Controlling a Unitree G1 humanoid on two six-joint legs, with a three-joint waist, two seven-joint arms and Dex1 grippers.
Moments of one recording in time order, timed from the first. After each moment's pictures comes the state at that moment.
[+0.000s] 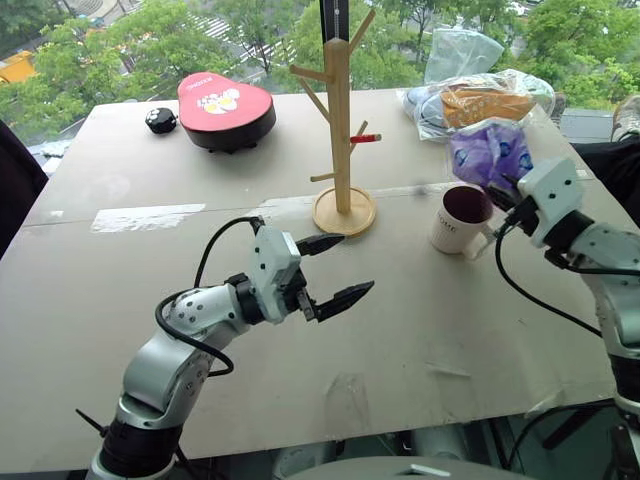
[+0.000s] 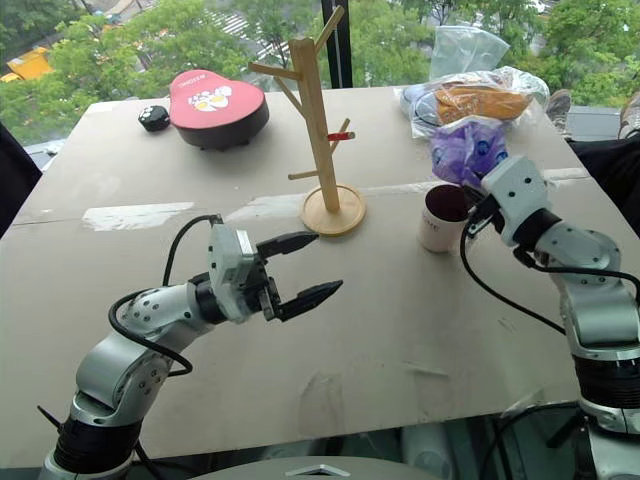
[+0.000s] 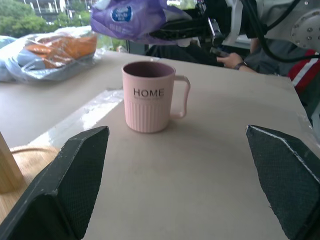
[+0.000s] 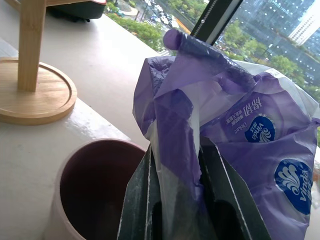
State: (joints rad) left arm -0.14 0.52 -0.01 -0.58 -0.57 0.41 -0.75; right arm -0.33 -0.68 -0.14 -0.30 0.18 0.35 0.59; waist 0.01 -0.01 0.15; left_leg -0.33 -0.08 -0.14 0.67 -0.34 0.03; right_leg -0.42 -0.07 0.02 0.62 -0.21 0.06
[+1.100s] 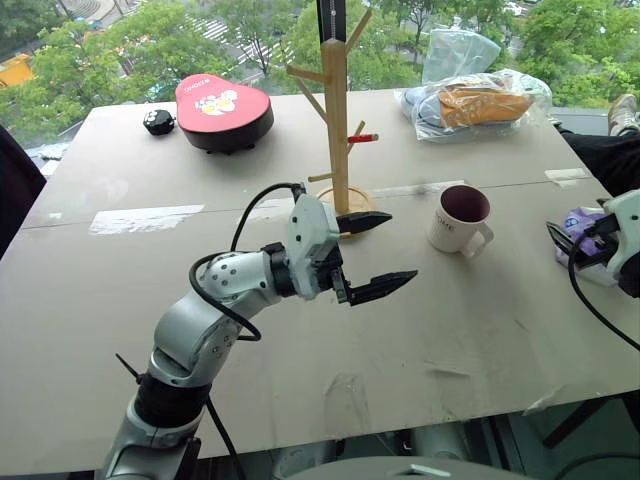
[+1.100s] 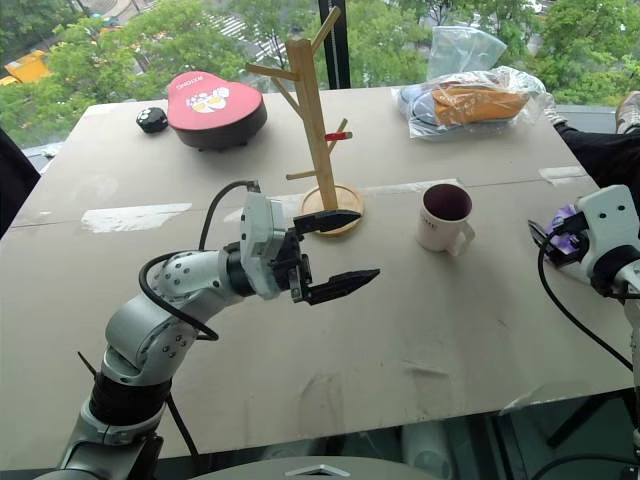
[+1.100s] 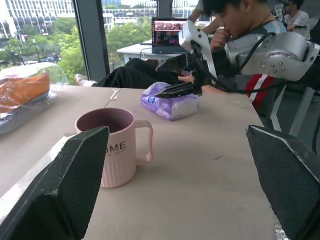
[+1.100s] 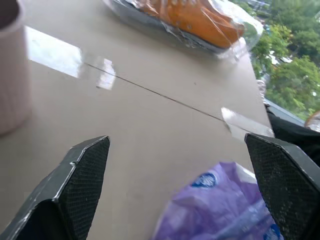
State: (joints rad) left arm -0.33 0.51 -0.14 -0.56 -0.59 0.53 -0.78; right arm -0.10 -0.74 -0.38 -0.29 0.31 0.53 0.56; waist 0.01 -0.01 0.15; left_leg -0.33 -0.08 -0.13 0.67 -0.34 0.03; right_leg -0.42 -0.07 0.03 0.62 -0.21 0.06
